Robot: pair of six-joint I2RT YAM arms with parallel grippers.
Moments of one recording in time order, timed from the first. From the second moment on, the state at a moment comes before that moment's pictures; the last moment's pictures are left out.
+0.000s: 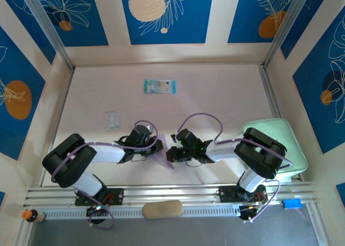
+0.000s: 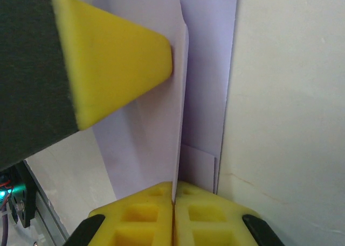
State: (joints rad) left arm -0.74 1.52 0.44 0.33 0.27 -1.06; right arm 0.93 1.61 0.55 0.23 -0.32 0.84
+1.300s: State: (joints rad) left arm -0.73 1.59 0.49 0.32 0.31 -1.04; right arm 0.93 1.53 0.58 0.04 -0.40 0.82
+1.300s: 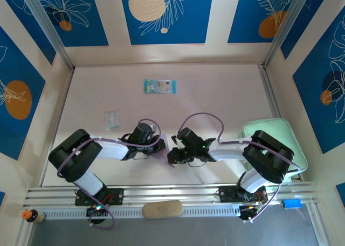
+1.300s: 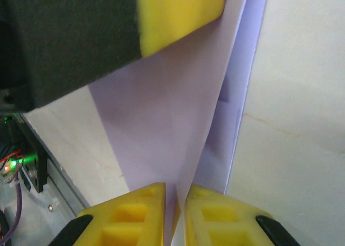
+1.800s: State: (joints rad) left arm -0.73 1.59 0.49 0.33 0.32 -1.04; right arm 0.92 1.54 0.52 0.06 -0.49 0.81
